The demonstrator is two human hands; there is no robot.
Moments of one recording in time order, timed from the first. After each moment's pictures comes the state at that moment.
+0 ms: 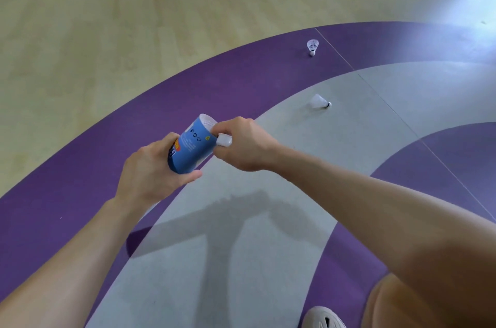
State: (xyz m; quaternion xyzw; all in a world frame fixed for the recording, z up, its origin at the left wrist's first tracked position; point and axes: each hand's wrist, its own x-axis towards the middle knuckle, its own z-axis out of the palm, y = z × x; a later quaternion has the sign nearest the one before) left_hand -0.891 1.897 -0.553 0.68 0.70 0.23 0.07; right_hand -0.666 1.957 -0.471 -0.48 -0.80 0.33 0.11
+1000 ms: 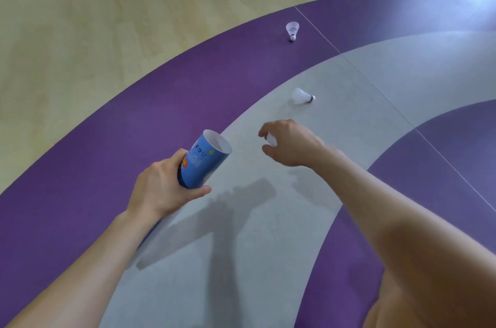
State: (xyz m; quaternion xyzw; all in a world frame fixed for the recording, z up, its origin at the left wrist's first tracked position) left_hand -0.798 1.994 -0.585 0.68 0.70 0.12 0.17; right_hand -0.497 2.087 -0.559 -0.59 -0.77 0.23 0.02
